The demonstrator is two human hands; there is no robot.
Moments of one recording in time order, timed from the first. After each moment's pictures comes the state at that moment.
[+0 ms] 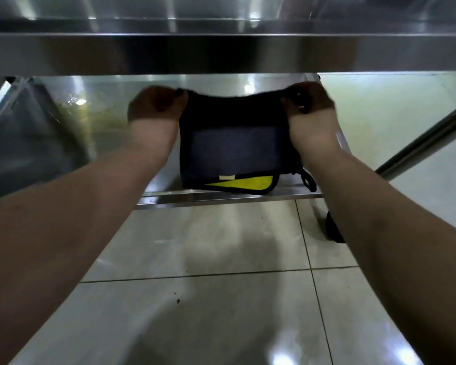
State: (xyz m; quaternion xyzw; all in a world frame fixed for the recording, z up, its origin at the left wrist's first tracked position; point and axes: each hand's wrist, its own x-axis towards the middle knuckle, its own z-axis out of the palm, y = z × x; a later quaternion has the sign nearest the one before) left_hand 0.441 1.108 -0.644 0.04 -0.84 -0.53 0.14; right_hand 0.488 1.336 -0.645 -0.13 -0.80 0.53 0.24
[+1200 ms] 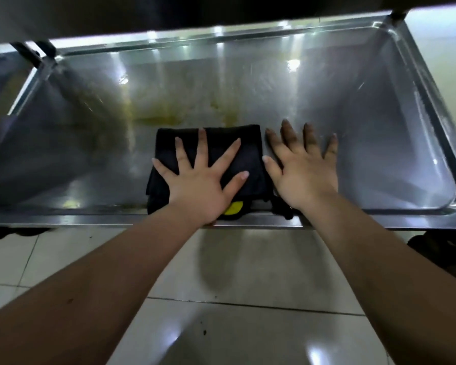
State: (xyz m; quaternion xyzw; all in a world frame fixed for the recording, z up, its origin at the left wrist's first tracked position) left_hand 0.446 1.090 -0.760 -0.06 -0.99 0.00 -0.11; right_hand 0.442 1.279 -0.776 0.00 -1.00 0.04 -0.05
